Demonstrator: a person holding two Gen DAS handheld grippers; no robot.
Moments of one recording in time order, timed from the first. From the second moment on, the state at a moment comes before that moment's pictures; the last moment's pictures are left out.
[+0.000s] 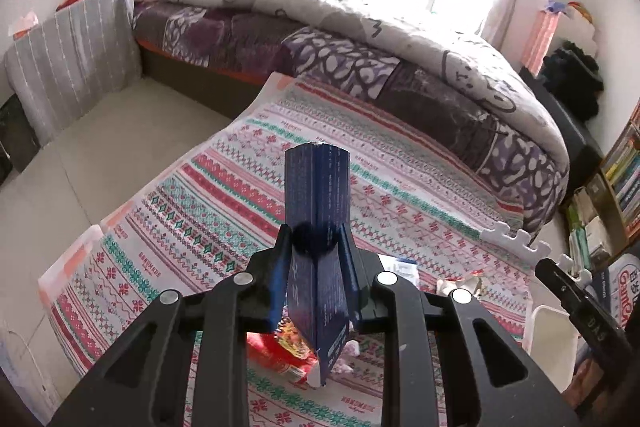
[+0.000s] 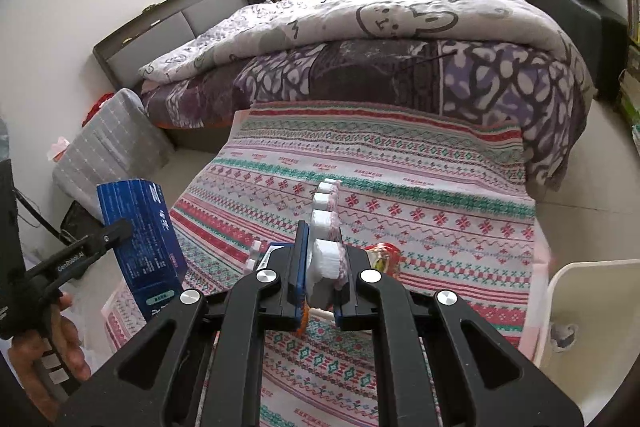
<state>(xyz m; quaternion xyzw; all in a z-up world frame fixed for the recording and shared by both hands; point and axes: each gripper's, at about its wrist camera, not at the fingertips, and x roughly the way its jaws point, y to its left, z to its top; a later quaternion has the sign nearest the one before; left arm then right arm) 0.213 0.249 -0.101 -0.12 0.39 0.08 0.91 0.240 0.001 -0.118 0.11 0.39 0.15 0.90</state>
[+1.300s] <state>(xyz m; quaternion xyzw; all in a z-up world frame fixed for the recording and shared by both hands) 0.203 0.073 -0.076 -0.04 0.35 -0.03 0.93 0.198 -0.155 -0.100 0.13 0.37 0.03 0.92</state>
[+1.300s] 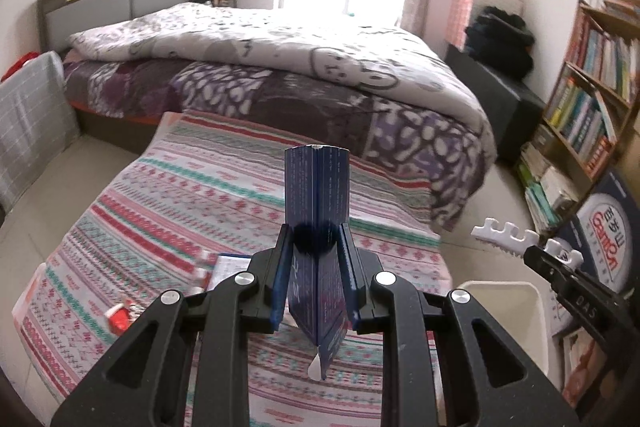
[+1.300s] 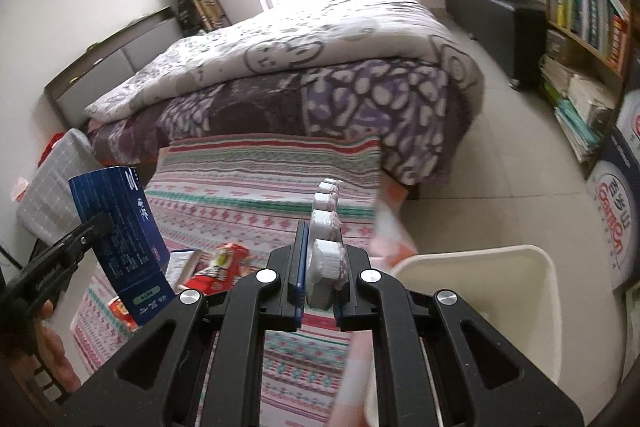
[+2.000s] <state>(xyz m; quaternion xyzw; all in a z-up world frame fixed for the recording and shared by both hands) 0.189 -0.075 -0.093 0.01 0.37 -0.14 0.92 0.168 -0.284 -0.107 0.17 0.38 -0.10 0.90</state>
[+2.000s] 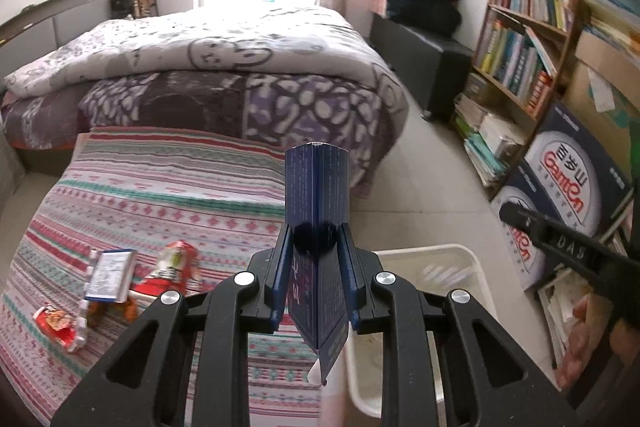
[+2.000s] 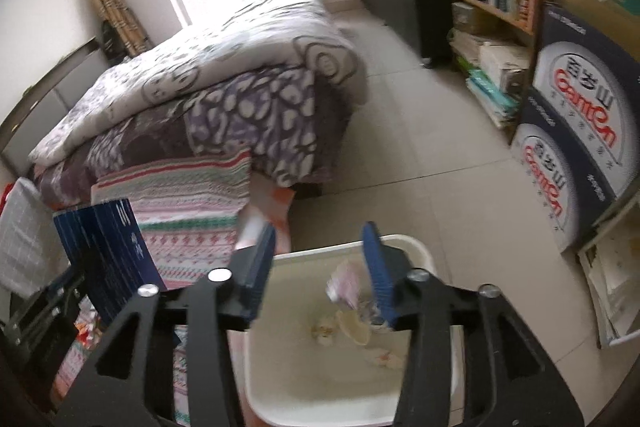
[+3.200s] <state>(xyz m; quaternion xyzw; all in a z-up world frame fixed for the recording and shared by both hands) 0.169 -0.142 -0.120 0.05 0.38 -0.18 0.90 0.140 -0.343 -0.096 0.13 0.33 -0.26 0.90</state>
